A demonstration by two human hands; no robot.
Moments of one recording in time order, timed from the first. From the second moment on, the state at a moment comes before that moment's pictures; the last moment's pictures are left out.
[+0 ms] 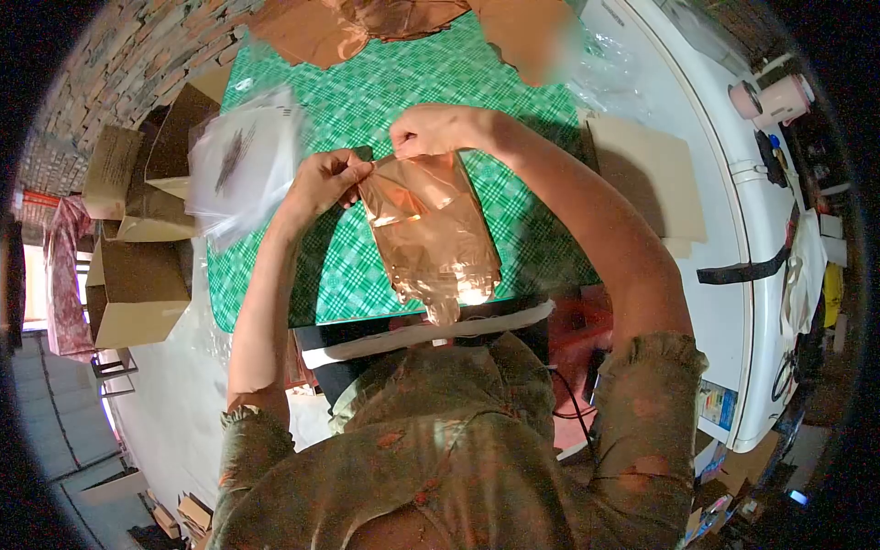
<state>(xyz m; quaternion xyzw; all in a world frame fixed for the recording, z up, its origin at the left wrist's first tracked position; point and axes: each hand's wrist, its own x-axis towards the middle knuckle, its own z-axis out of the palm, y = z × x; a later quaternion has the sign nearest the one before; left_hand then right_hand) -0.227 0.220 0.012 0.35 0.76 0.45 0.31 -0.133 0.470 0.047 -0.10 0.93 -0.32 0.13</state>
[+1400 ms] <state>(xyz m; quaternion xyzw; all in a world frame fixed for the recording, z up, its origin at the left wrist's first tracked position) -0.150 0.249 0.001 0.63 0.75 0.21 -0.08 -0.075 0.493 0.009 -0.10 0.98 -0.12 -0.15</state>
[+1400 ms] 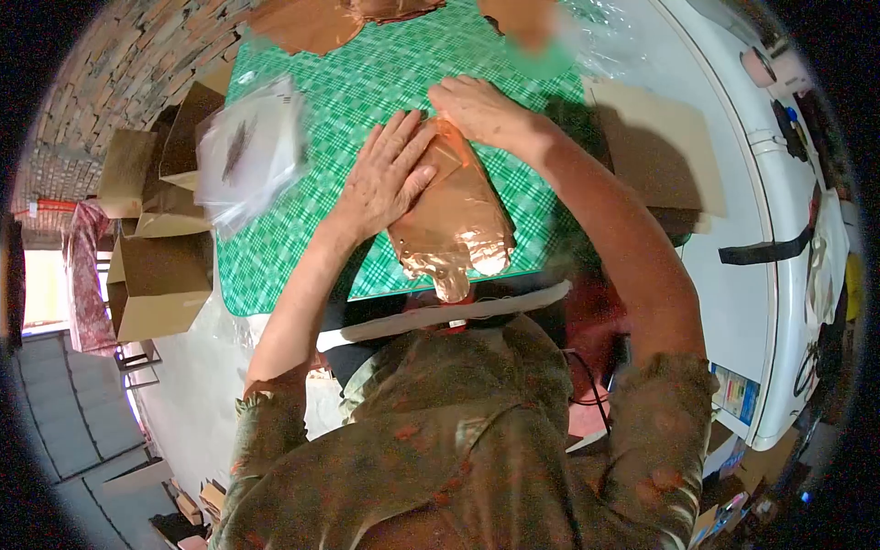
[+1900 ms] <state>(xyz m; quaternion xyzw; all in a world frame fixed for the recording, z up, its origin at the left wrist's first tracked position) -0.149 0.250 -0.006 0.64 0.75 0.15 -0.10 -0.016 0.463 0.019 -0.09 0.98 -0.03 -0.19</state>
